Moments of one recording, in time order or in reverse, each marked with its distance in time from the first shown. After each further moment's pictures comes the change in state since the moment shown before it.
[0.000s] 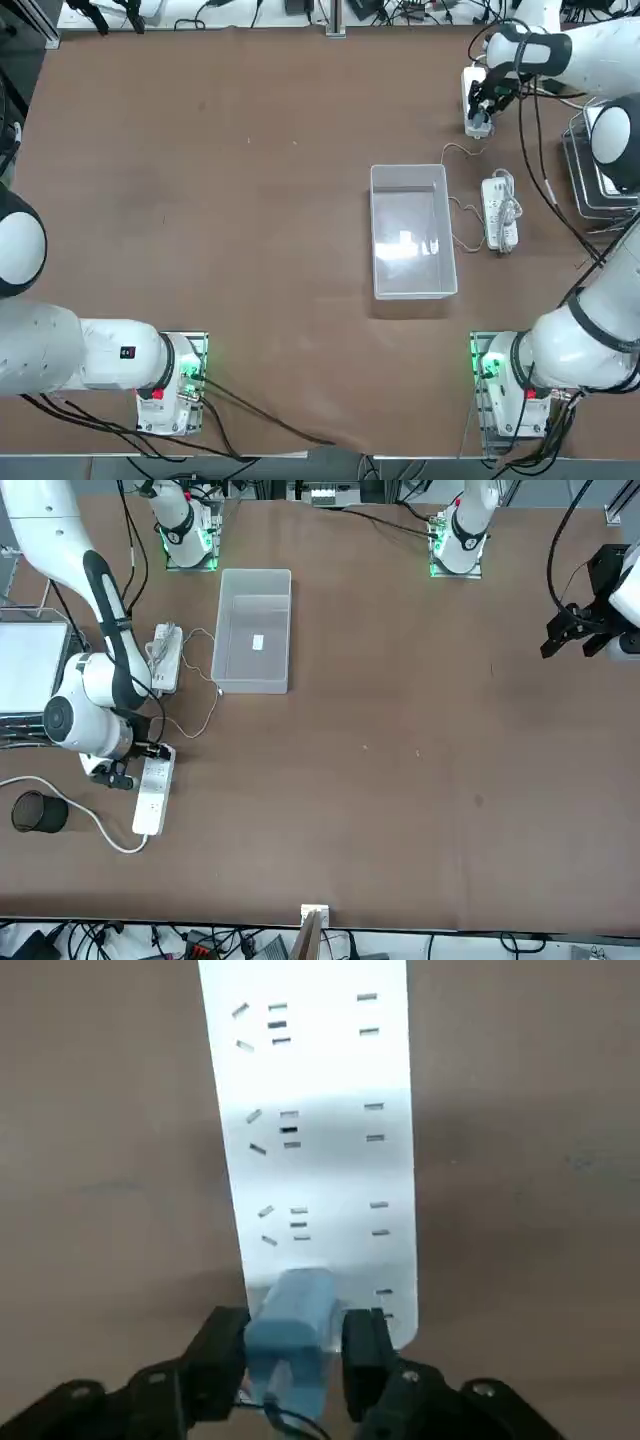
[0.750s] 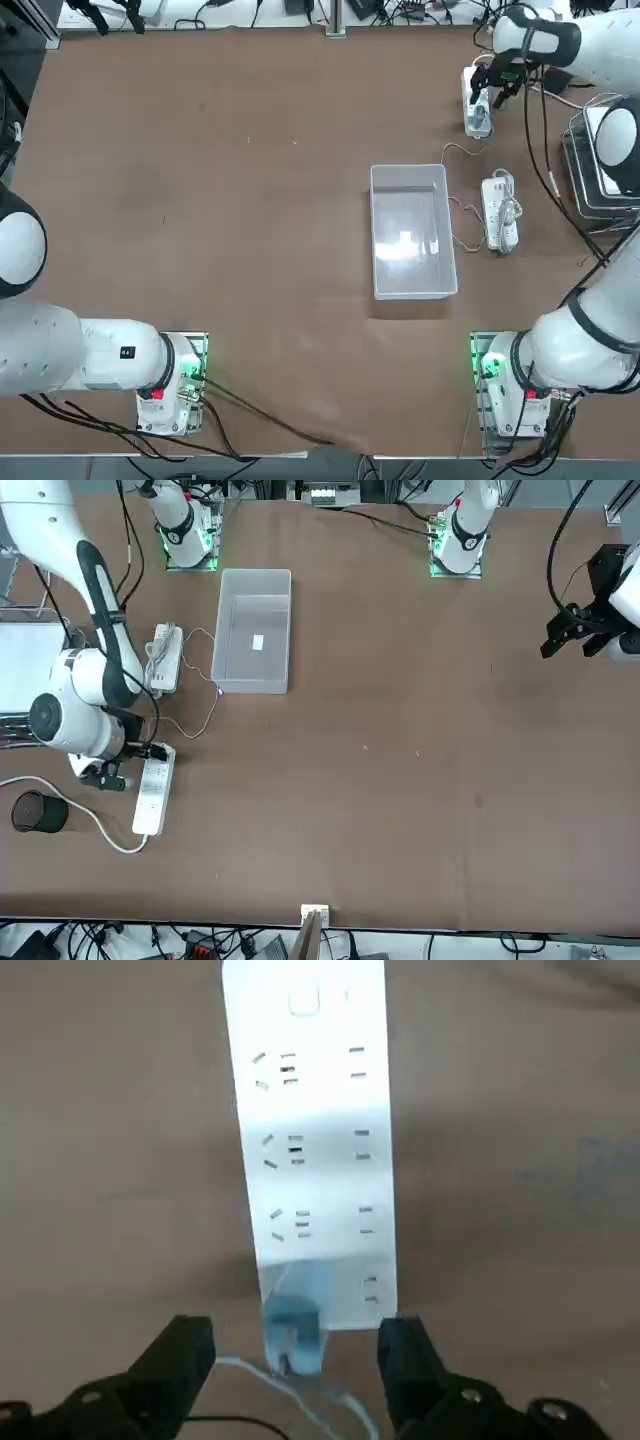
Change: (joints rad) arm -0.001 -0.052 -0.001 0.056 -0.009 -0.101 0.000
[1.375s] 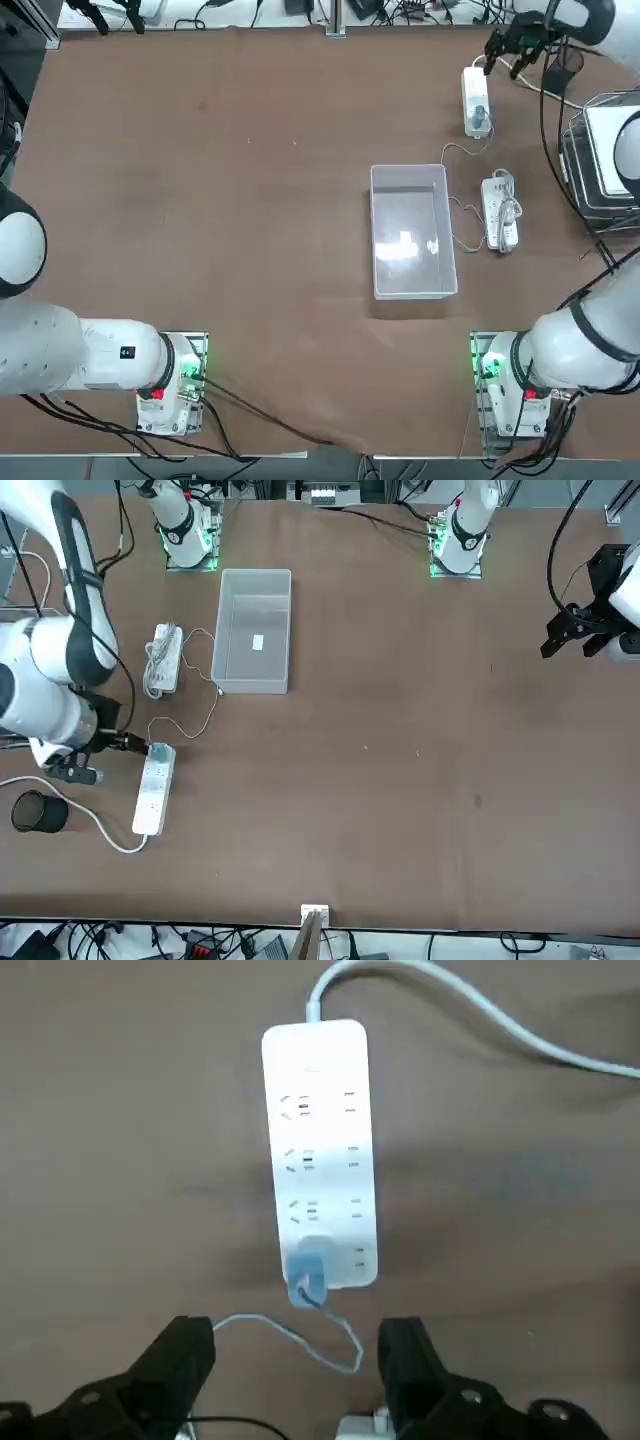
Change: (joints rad) arm 0.000 -0.146 0.000 0.041 -0.002 -0.130 0.001
